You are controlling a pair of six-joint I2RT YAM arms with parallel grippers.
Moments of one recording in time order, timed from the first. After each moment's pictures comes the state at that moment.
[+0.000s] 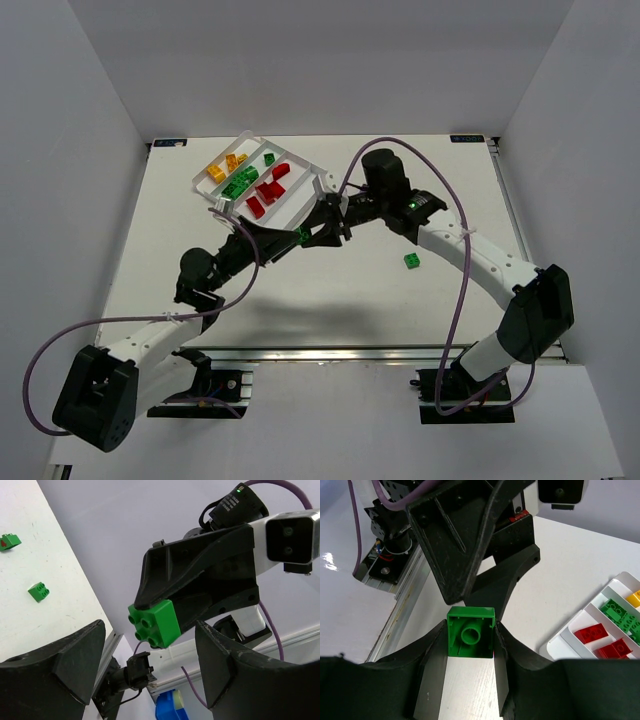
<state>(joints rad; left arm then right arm) -0.42 1.01 0.34 0.96 0.53 -1.34 0.70 1.52 1.34 -0.24 -1.09 -0.53</state>
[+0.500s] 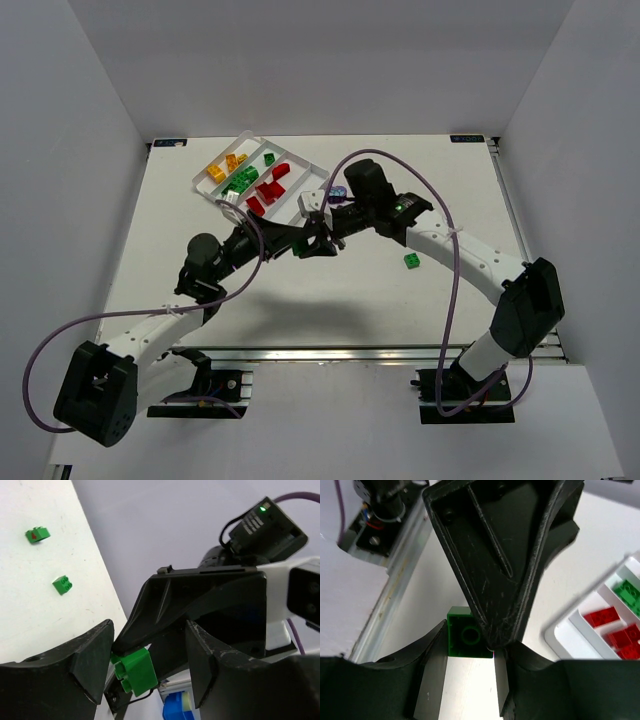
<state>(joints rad) -0.43 1.05 0.43 0.78 0.51 -1.27 0.76 1.57 1.36 -0.39 -0.98 -0.69</state>
